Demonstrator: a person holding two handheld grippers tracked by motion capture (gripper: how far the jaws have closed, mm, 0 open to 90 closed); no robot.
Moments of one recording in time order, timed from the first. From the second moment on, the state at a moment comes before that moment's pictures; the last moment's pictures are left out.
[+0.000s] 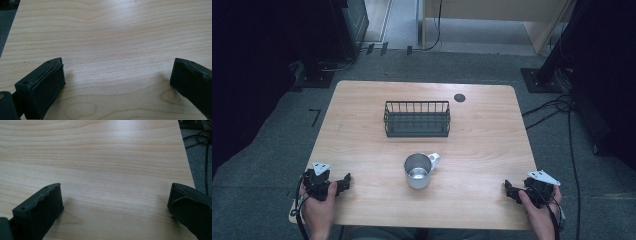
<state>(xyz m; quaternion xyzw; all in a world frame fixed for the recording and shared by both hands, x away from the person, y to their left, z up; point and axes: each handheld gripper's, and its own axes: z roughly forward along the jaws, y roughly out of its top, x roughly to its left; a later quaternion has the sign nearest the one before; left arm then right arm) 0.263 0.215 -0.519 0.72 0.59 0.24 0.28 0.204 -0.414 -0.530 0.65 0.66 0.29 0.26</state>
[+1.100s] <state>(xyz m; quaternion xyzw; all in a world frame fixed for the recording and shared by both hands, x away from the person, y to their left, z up) 0.263 0.215 -0.519 0.72 0.59 0.24 0.28 0.225 -0.345 -0.484 0.59 0.69 0.34 0.25</state>
